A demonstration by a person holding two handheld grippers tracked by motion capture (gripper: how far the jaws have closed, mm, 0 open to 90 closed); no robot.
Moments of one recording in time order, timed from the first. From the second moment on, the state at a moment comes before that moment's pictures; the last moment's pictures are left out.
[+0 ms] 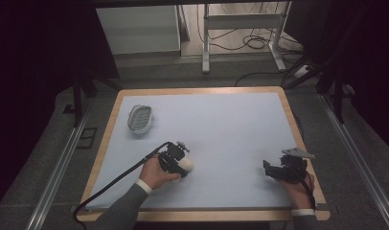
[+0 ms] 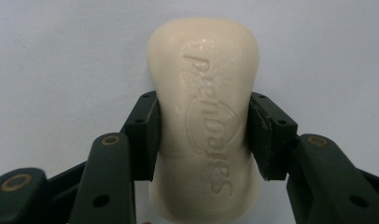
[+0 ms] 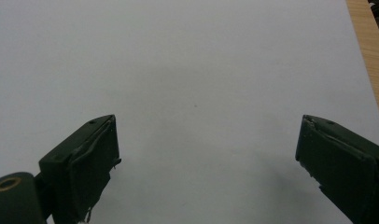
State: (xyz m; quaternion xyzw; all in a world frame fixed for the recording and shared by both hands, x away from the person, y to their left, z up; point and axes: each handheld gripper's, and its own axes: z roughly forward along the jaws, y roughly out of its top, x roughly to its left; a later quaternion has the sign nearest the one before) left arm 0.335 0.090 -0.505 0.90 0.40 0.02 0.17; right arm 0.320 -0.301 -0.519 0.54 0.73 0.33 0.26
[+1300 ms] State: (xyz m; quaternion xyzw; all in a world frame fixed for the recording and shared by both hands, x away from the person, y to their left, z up) left arm 0.369 0.156 -0.437 0.88 0.43 0.07 0.20; right arm 0.321 -0.307 -0.520 0.55 0.72 0.32 0.27
